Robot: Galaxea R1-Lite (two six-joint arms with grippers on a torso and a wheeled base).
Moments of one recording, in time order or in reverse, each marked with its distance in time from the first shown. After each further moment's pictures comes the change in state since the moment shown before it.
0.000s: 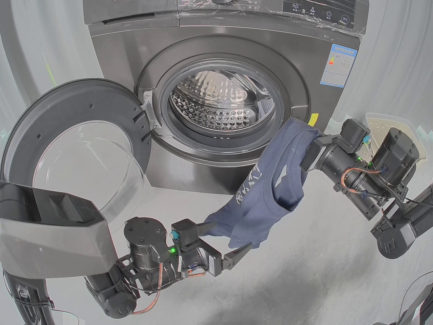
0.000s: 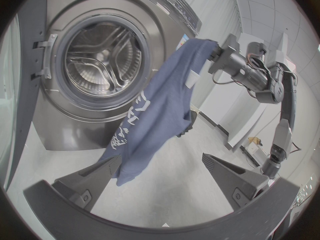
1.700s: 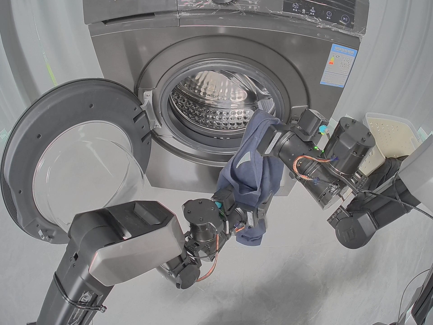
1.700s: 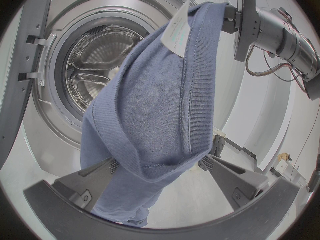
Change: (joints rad) left arm 0.000 0.386 -0.676 0.006 0.233 0.021; right arm 0.082 0.205 -0.286 0.058 -0.142 0.056
